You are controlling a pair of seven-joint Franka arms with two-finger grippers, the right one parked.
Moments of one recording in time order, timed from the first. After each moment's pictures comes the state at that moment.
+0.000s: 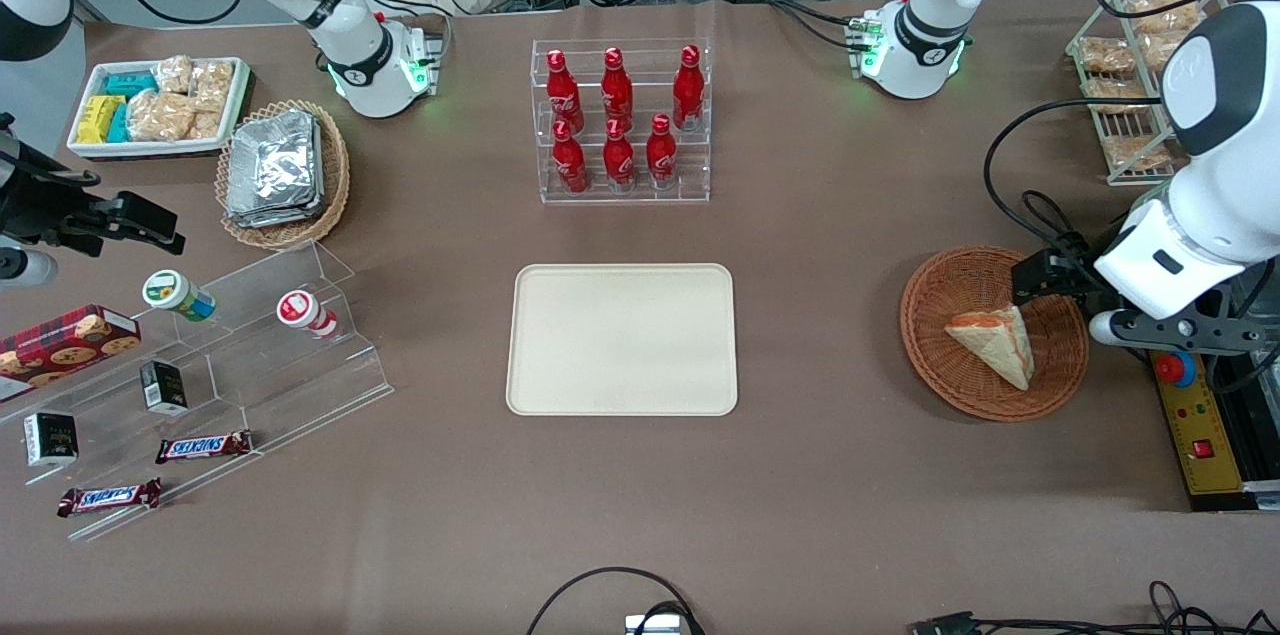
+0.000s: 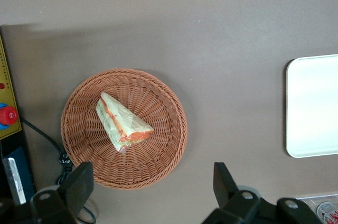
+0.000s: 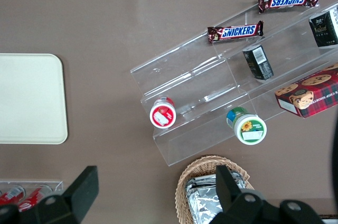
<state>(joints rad) 0.04 0.19 -0.14 -1.54 0.00 1.72 0.00</state>
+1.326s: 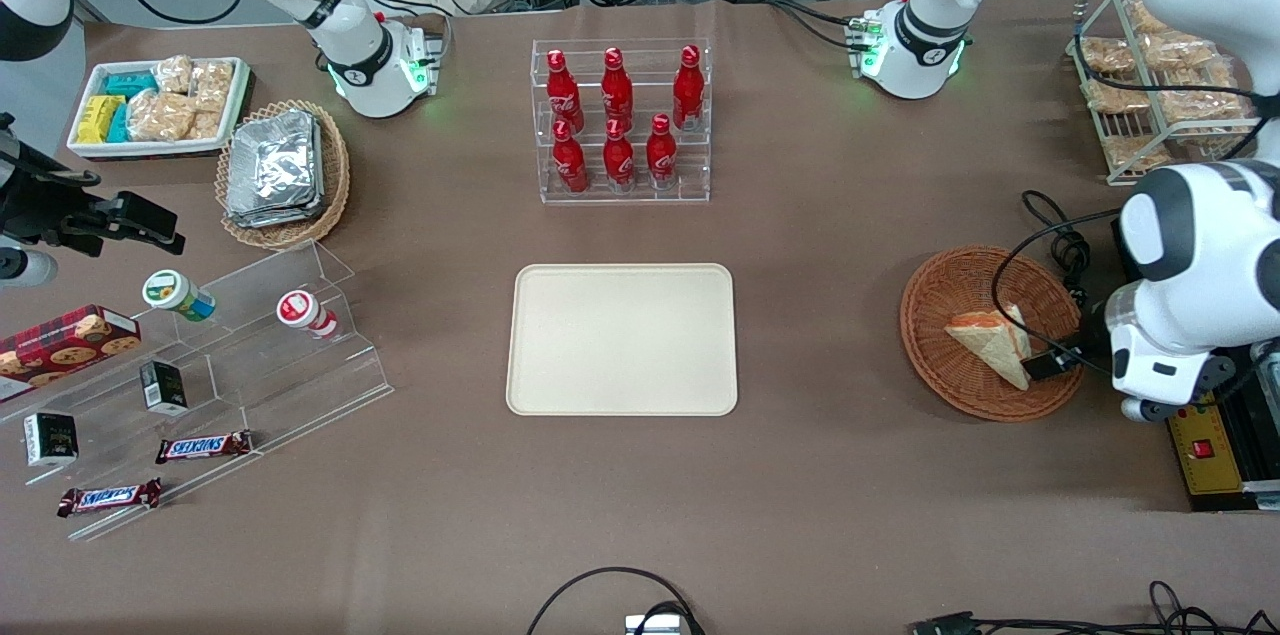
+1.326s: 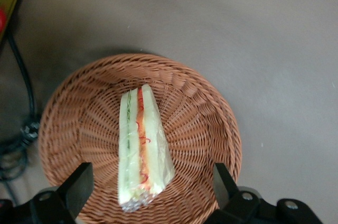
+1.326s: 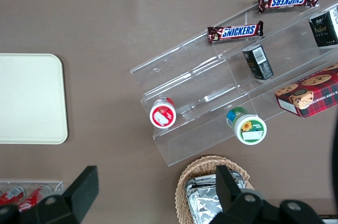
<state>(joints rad) 0.05 0.37 -0.01 -1.79 0.00 2.07 -0.54</state>
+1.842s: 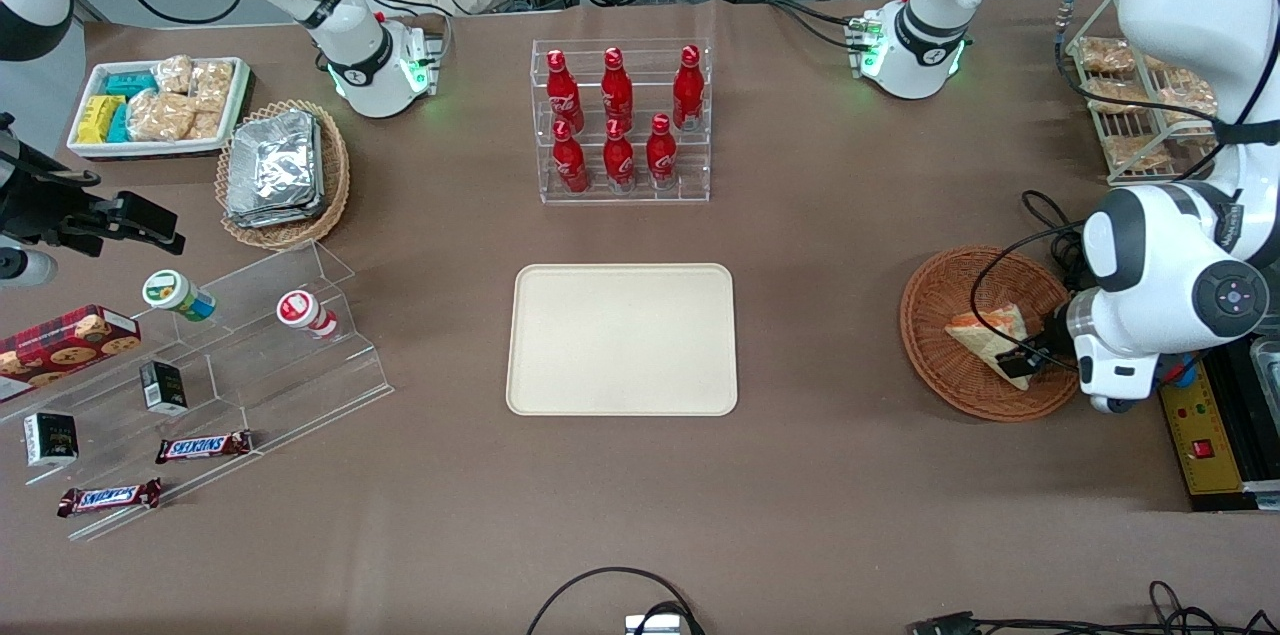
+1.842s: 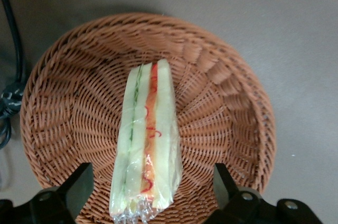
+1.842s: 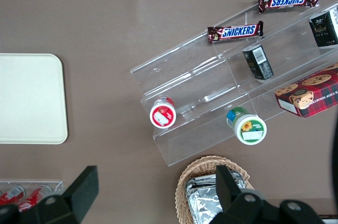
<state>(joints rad) 0.05 0.41 -0.01 -1.85 0.00 2.09 -0.64</state>
